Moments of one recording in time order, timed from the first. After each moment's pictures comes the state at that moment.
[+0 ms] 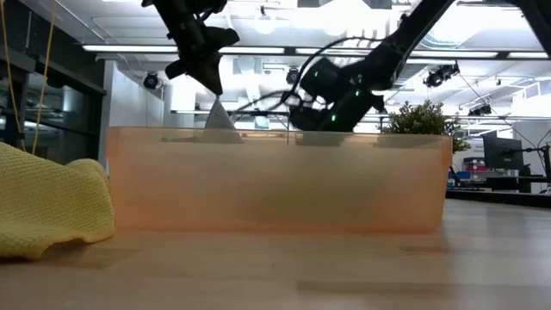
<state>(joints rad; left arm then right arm) 0.63 1.43 1.30 -0.78 -0.15 -0.31 -0.38 1.89 1.06 0.00 -0.17 0.13</state>
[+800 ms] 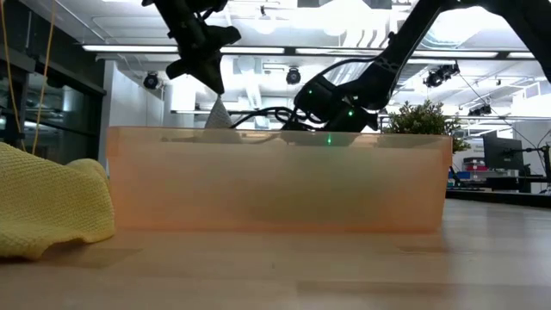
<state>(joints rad) 0.62 1.43 1.30 -0.78 -0.14 -0.34 -0.38 2.00 1.06 0.12 -0.11 -0.08</state>
